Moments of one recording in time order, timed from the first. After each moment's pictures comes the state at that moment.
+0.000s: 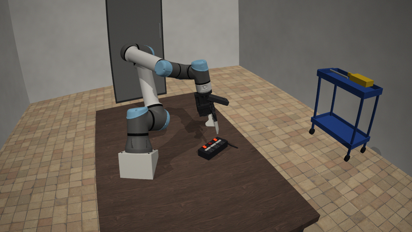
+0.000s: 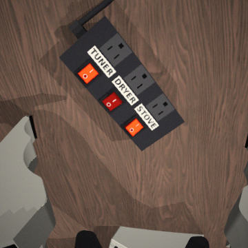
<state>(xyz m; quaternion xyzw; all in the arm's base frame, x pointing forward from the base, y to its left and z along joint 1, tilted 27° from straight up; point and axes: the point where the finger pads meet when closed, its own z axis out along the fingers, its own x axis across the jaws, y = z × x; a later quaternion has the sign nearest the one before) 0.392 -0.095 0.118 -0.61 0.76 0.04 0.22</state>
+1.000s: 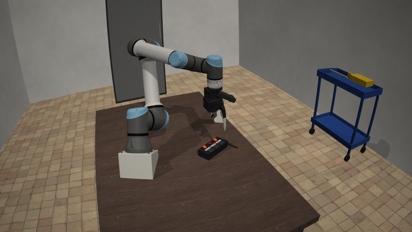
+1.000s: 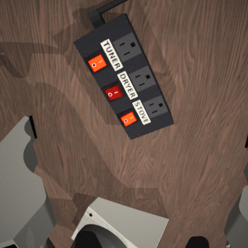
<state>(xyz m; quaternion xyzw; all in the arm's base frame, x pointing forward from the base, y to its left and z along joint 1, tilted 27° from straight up) 0.408 -0.108 0.137 -0.69 0.68 0.09 0.21</state>
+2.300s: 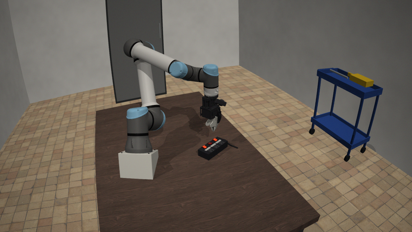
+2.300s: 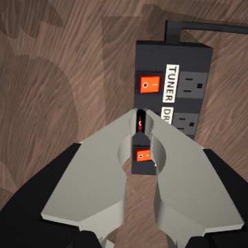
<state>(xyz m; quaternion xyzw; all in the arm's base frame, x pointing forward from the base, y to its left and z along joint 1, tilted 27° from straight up) 0.416 -0.024 0.109 -0.84 0.50 0.04 0.23</state>
